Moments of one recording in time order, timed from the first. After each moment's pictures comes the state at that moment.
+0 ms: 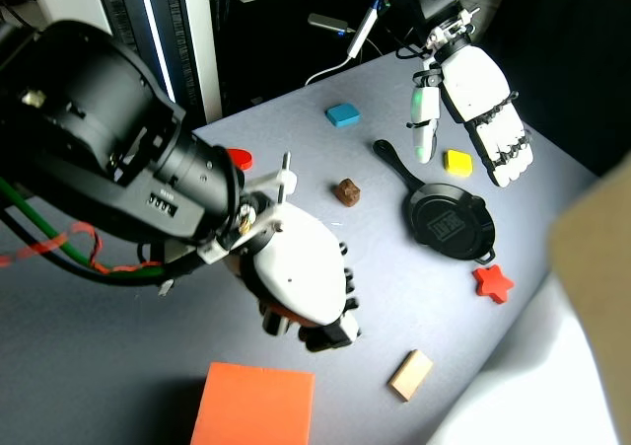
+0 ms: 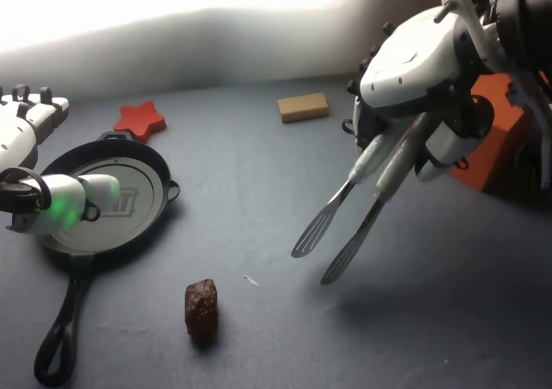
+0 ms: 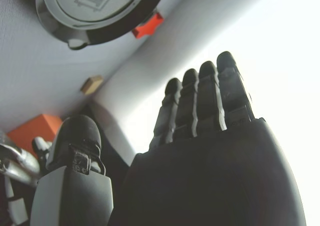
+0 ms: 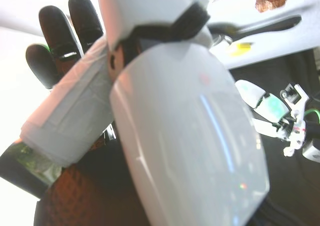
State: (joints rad) left arm 0.54 -0.72 0.71 -1.33 -0.82 2.01; right arm -0.01 -1.22 1.25 -2.98 0.49 1.69
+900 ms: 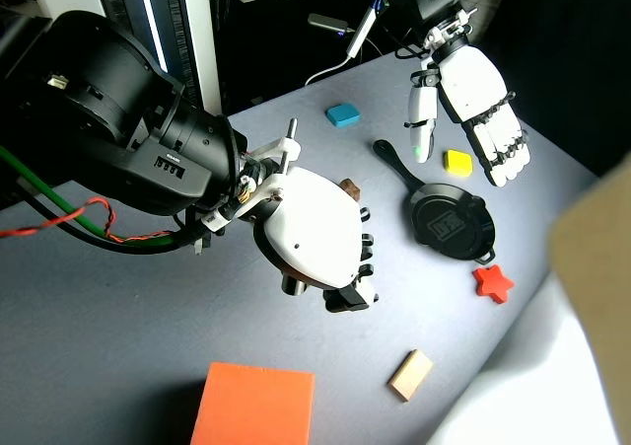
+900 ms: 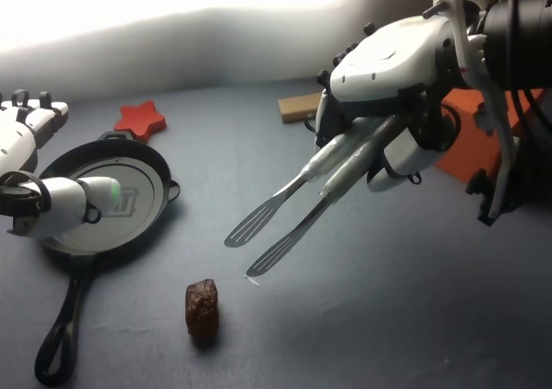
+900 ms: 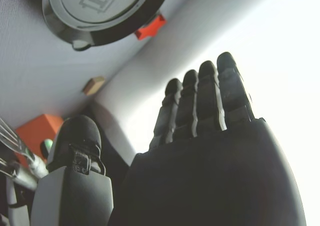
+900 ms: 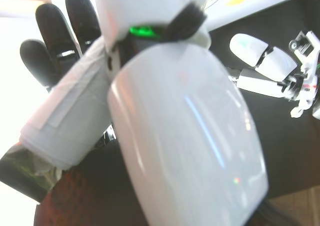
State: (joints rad) left arm 0.55 -0.72 0.70 -1.33 -0.83 2.00; right arm -0.06 -1.20 1.16 -2.98 0.29 1.92
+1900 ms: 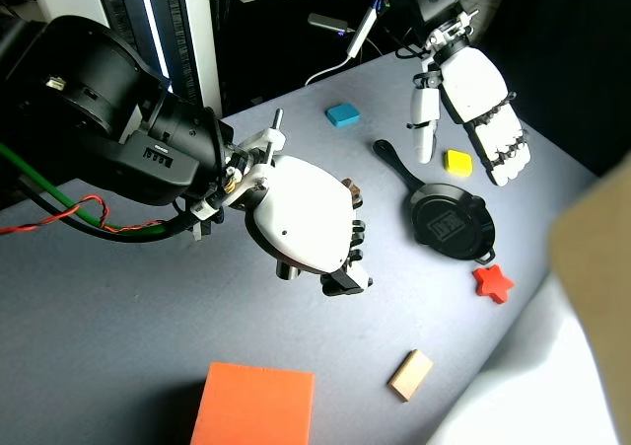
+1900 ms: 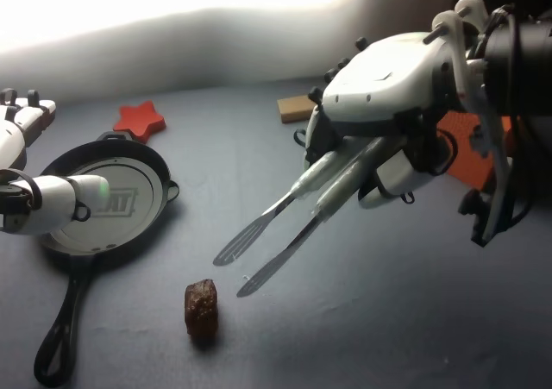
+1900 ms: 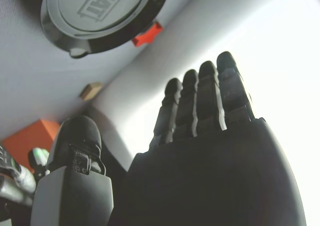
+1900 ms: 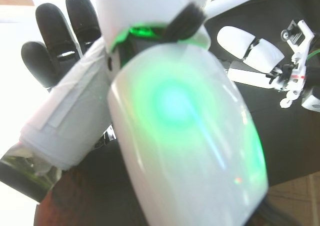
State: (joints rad) left arm 0.56 -0.72 0.72 -1.34 -0.84 2.00; right arm -0.10 -1.18 1.10 -2.98 0.22 1.88
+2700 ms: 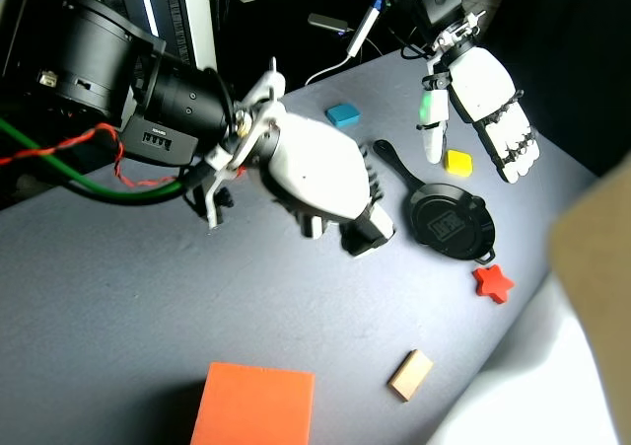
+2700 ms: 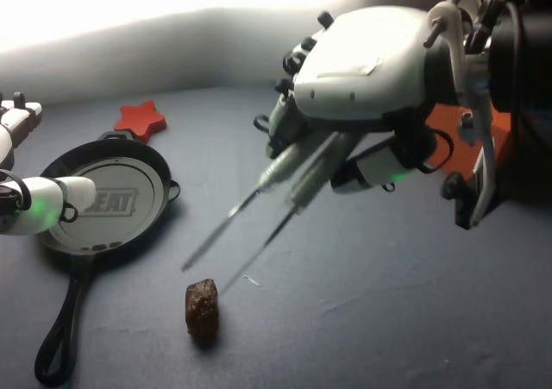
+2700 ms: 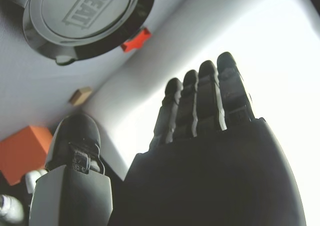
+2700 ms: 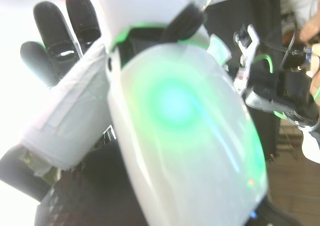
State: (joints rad) left arm 0.58 -0.72 0.74 -1.35 -0.85 1.98; right arm -0.07 -1.14 1.02 -2.19 0.11 0.95
